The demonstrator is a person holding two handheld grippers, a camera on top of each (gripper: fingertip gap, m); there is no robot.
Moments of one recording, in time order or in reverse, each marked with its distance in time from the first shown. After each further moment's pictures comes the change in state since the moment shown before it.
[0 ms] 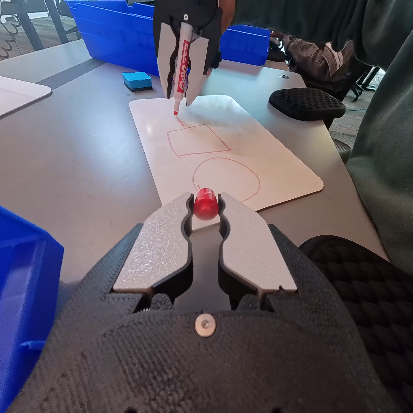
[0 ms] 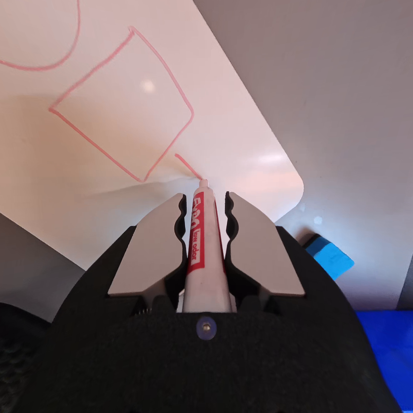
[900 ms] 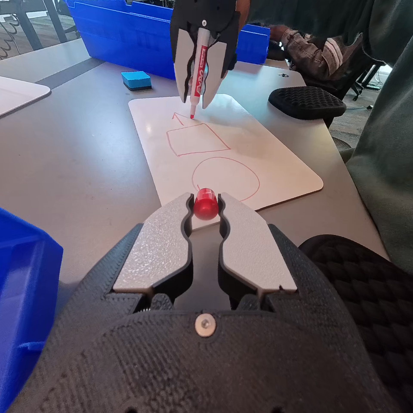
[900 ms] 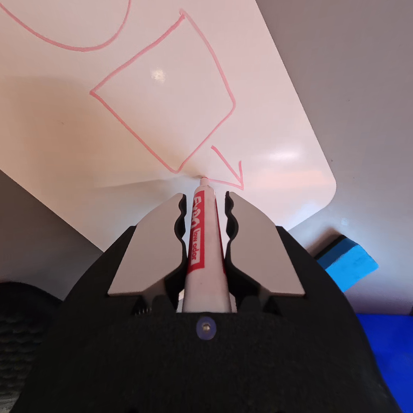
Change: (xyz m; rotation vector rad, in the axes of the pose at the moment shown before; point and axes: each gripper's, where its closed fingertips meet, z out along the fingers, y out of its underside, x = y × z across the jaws) left arm 0.000 0.000 0.001 -0.004 0.001 0.004; right arm -0.030 0.008 -0.002 -0.038 -0.035 -0.045
